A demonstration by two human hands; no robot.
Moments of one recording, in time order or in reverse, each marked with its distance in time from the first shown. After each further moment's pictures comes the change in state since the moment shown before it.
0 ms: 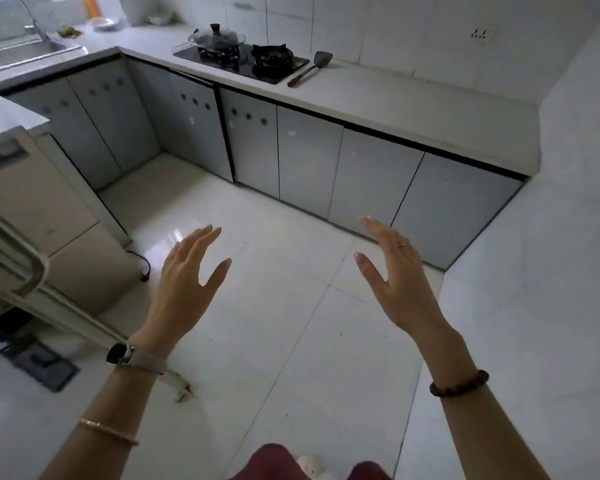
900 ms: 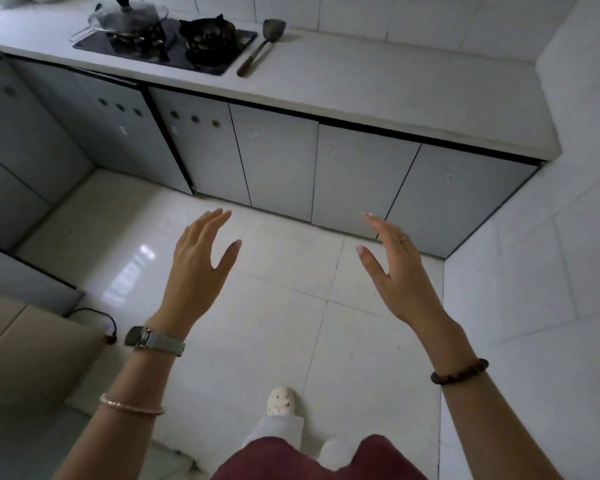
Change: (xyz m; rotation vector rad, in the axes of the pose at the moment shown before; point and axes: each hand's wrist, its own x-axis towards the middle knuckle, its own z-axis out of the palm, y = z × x) left_hand 0.301 -0.090 0.114 -0.068 -0.167 0.060; right_hand 0.240 0.098 0.086 0.050 0.018 0.295
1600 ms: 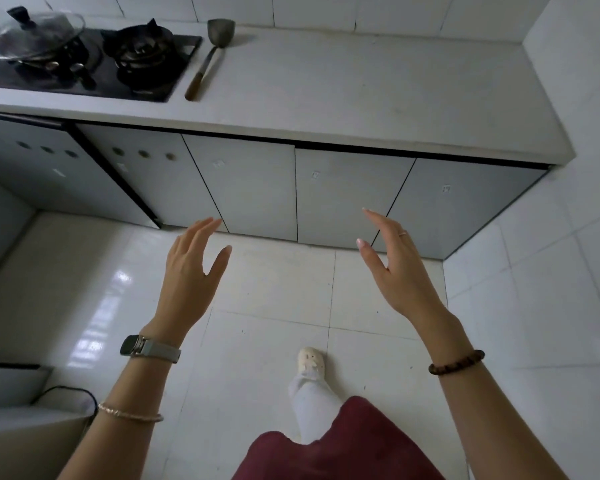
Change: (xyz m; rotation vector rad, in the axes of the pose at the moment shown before) left_hand 0.237 -0.066 0.068 -0.046 -0.133 0.042; right_hand 0.214 0.054 0.029 0.025 0.087 0.162
